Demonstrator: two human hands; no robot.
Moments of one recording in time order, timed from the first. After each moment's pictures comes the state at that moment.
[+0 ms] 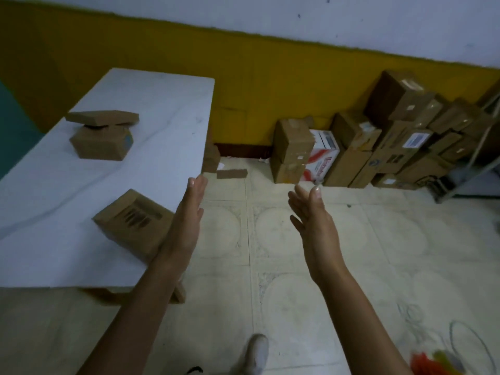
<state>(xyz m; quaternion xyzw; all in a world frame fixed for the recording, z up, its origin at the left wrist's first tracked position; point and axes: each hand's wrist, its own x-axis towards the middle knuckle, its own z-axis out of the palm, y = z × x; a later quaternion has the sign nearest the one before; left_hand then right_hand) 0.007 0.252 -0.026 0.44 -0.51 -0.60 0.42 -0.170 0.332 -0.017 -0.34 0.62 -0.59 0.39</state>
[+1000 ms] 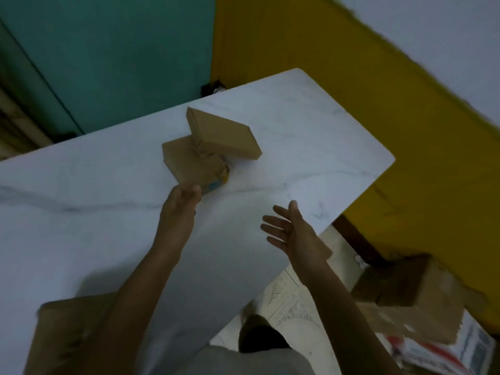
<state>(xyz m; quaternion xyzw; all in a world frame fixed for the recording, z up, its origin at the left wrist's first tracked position) 0.084 -0.148 -0.114 0.68 -0.13 -0.38 0.61 -0.104 -0.242 -0.096 -0.48 0.51 -0.18 0.69</state>
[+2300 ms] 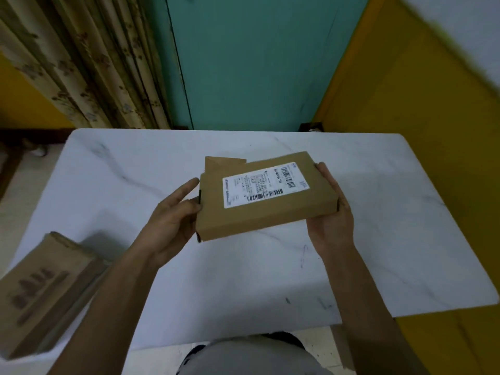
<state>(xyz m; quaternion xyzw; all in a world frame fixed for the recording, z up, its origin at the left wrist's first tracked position) 0.047 -0.200 -0.085 0.56 0.04 -0.32 0.76 -0.043 -0.444 -0.078 -0.41 0.21 -0.24 0.86</state>
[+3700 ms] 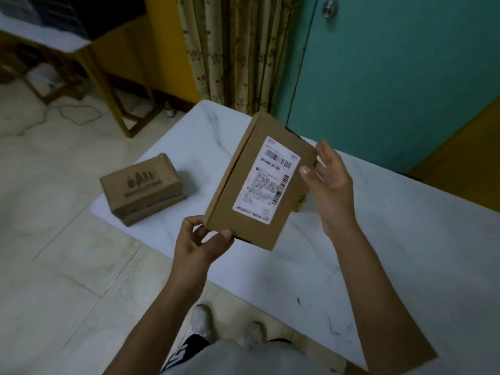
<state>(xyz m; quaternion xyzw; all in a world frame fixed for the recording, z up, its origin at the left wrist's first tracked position) -0.140 -0.190 -0.086 0.57 0.19 0.04 0.80 -0.024 -0.393 -0.047 -0.69 -0.02 -0.04 0.72</state>
